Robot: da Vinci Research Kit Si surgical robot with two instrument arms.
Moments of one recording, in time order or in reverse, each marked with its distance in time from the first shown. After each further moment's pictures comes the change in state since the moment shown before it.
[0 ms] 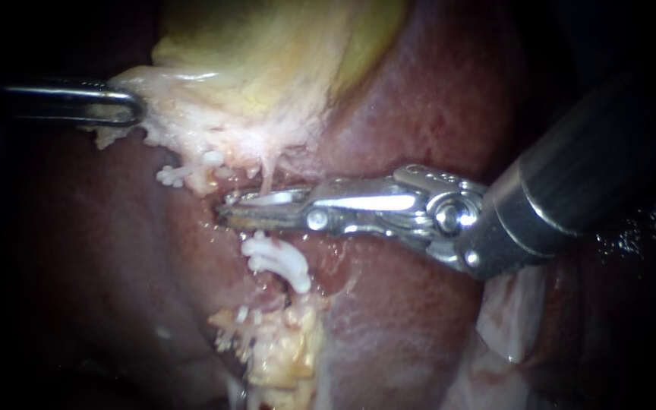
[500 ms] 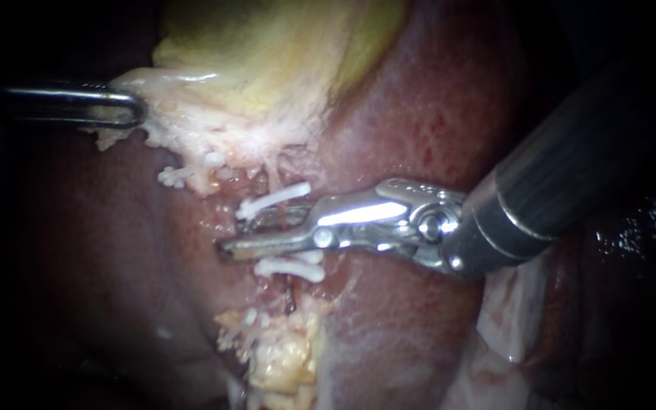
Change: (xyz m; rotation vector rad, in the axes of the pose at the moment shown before) right arm -0.002 0.005 0.002 -0.007 0.000 -0.110; left arm 0.000 0.000 0.000 0.001 0.000 0.001
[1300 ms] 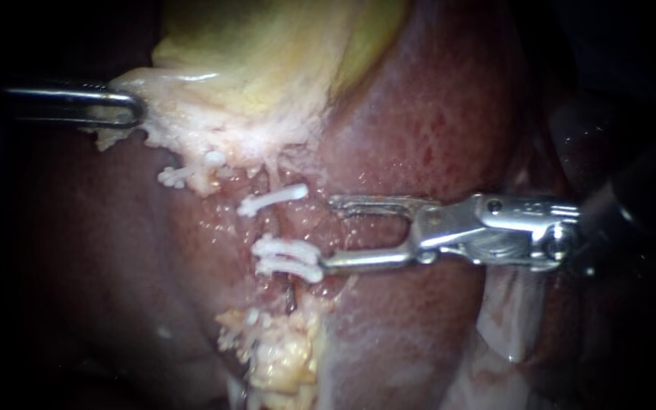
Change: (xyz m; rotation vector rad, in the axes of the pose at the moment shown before) right arm -0.001 -0.002 -0.012 -0.053 0.025 -0.527; left arm 0.000 0.000 0.000 0.000 0.000 0.000
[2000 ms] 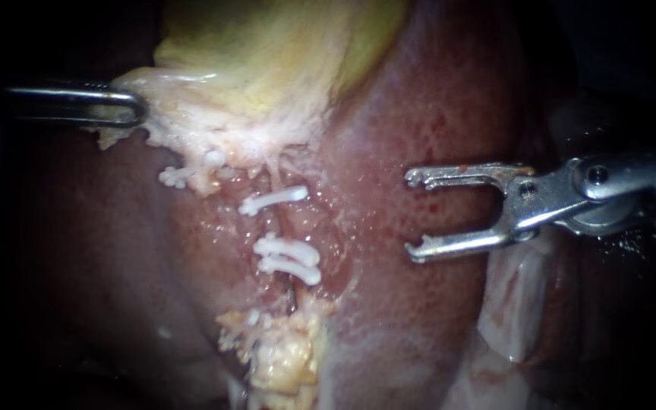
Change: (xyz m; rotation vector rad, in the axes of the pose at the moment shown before) right arm 0.006 -0.001 -0.008 0.084 -0.147 -0.169; left arm -0.001 0.000 0.002 0.003 0.002 0.003
